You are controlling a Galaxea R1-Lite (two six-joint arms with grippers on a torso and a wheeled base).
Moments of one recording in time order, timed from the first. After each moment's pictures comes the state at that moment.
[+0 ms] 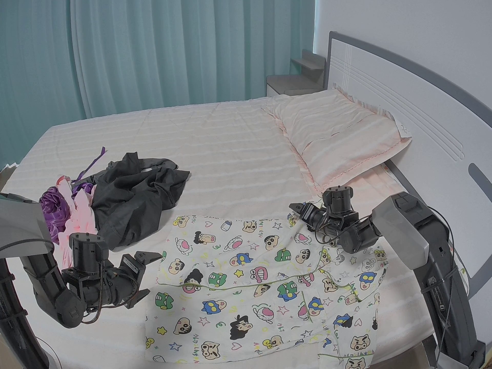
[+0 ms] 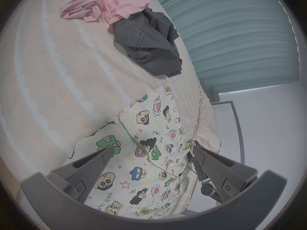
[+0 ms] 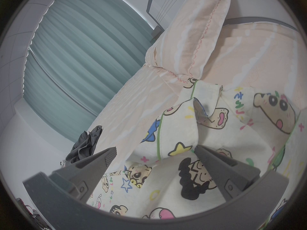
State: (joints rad) left arm -0.17 2.02 -0.24 -1.16 -0.21 -1.22; right arm 0.30 2.78 -1.71 -0.64 0.06 0.73
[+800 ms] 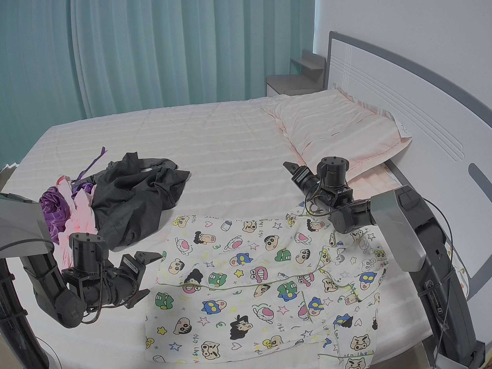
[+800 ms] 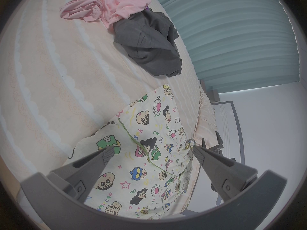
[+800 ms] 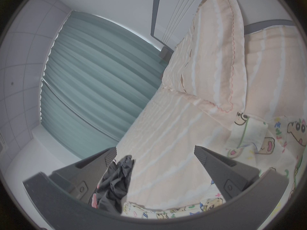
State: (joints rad) left arm -0.17 2.02 -0.24 -1.16 -0.21 -1.22; right arm 0.34 2.78 -1.99 -0.64 -0.01 0.92
